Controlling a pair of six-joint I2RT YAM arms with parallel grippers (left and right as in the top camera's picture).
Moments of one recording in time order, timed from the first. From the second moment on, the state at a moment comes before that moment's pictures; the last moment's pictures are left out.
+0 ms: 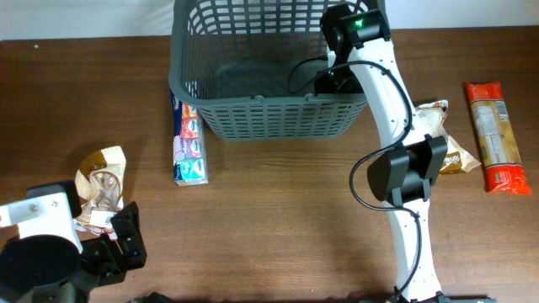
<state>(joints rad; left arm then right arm) -0.47 0.90 1.83 -1.69 -0.43 -0.49 0.27 2.49 2.62 -1.68 -0.03 0.22</state>
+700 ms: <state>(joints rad) -0.47 0.90 1.83 -1.69 -0.43 -0.47 0.27 2.49 2.62 -1.67 -0.06 0.21</state>
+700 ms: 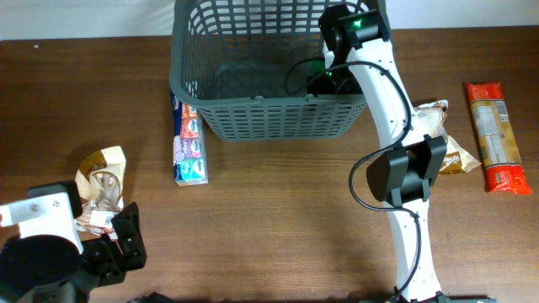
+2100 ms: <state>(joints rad) -0.47 0.90 1.83 -1.69 -0.43 -0.47 -0.32 1.82 2.84 -1.69 -0.08 0.25</state>
